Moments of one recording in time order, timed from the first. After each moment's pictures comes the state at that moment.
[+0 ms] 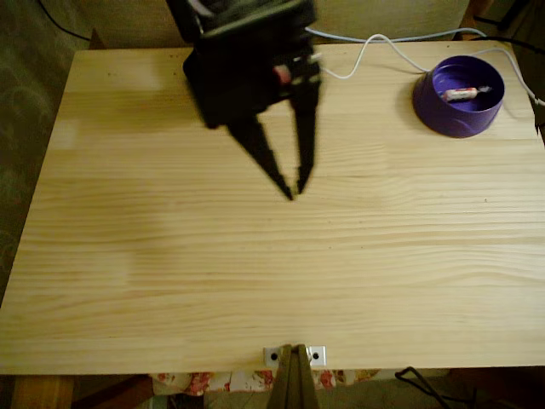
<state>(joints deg) -23.7 137.9 130.7 46.2 7.6</state>
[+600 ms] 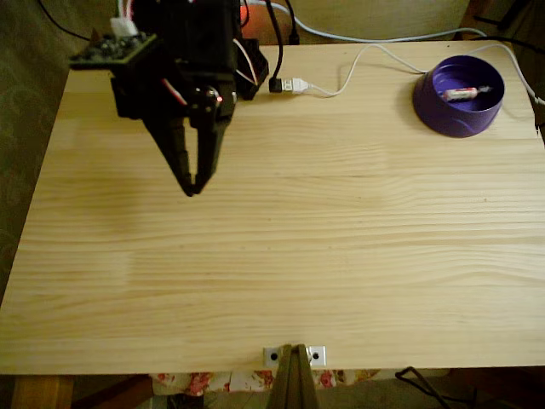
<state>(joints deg) -0.6 164.3 158.9 46.2 3.9</state>
